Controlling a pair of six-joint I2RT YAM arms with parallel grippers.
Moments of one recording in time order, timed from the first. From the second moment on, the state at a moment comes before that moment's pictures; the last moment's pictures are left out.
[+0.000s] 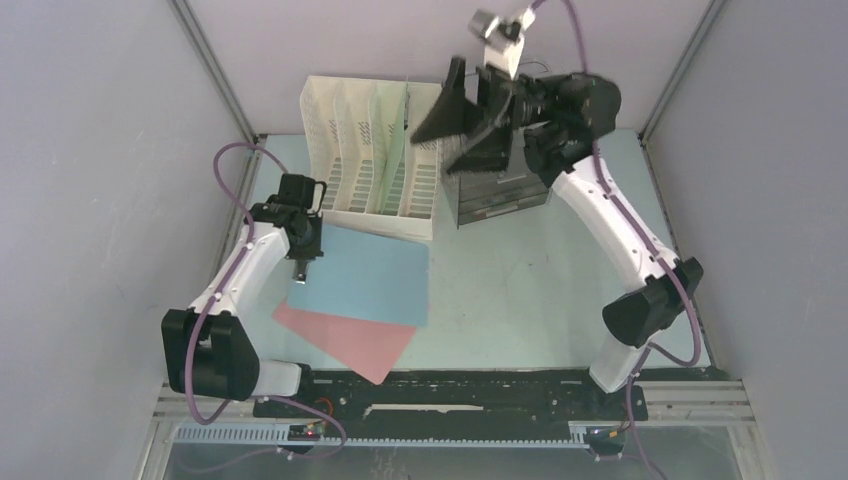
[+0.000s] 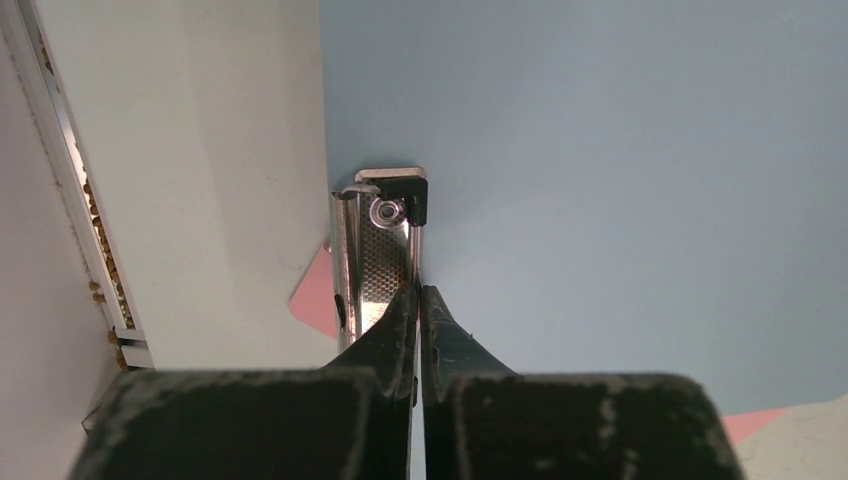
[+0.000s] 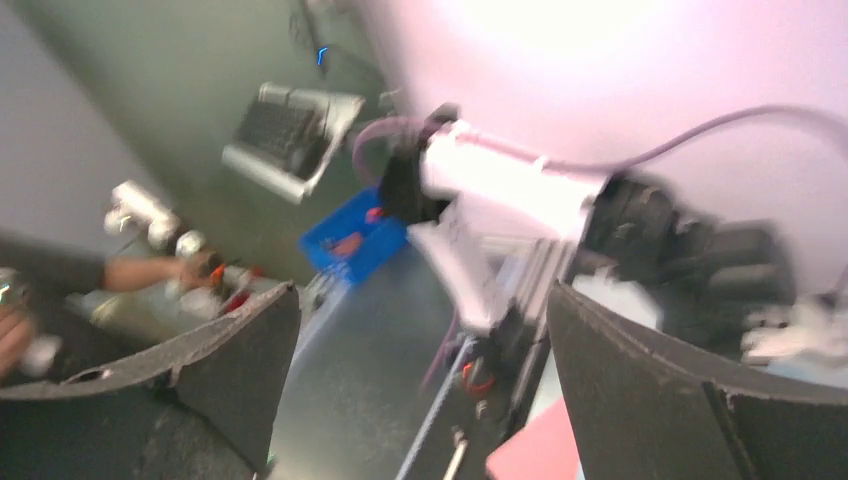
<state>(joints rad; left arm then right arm) -0.12 1.35 1.09 -0.87 -0.18 -0.08 0.52 1.74 1.91 1.02 -1.42 1.48</state>
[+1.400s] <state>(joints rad) -0.14 1.27 1.04 -0.85 -0.08 -0.16 1.46 1.93 1.10 0.40 0.47 -0.50</state>
